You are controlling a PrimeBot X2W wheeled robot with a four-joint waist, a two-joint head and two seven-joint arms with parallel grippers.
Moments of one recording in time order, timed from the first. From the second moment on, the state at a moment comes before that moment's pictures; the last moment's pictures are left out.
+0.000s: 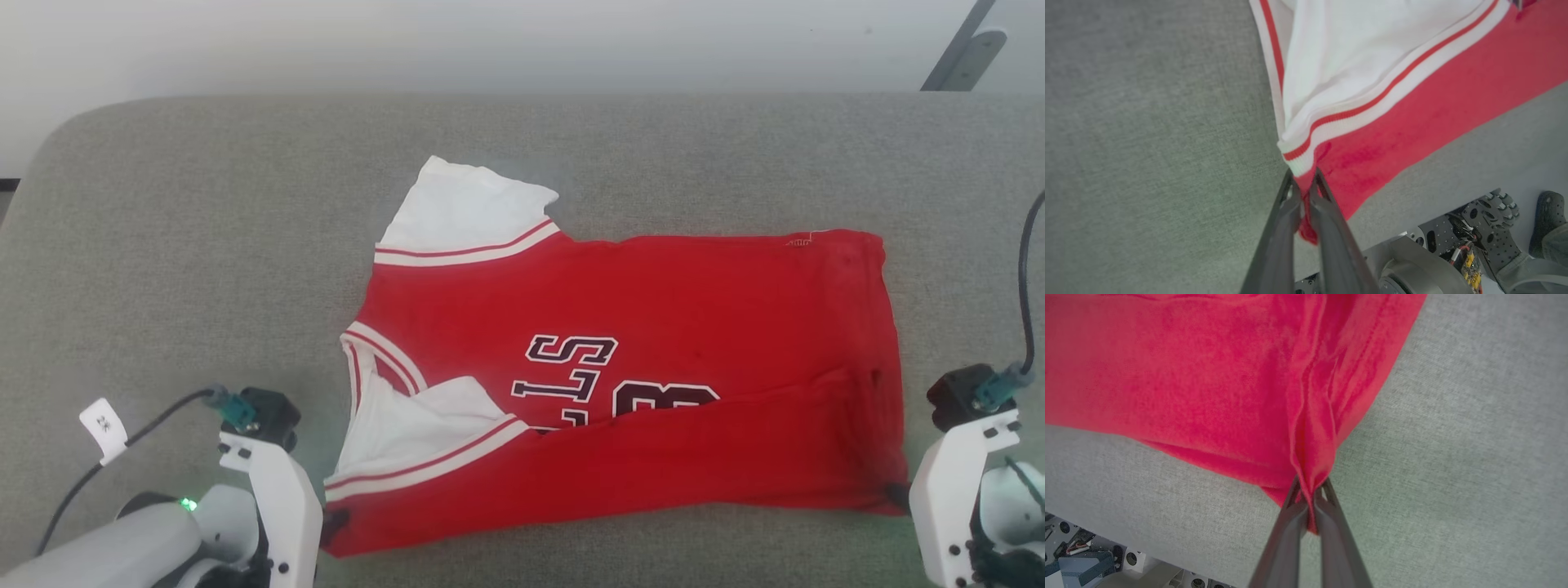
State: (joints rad) left arm -0.65 0.89 -1.24 0.06 -1.39 0.24 0.34; right arm -0.07 -0.50 0.09 -0.02 0.53 0.13 0.91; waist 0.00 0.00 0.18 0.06
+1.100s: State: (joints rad) left arm -1.00 1.02 -1.08 0.12 -1.28 0.15 0.40; right arm -0.29 -0.28 0.07 -0.13 0.30 0.13 0.20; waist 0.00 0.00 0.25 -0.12
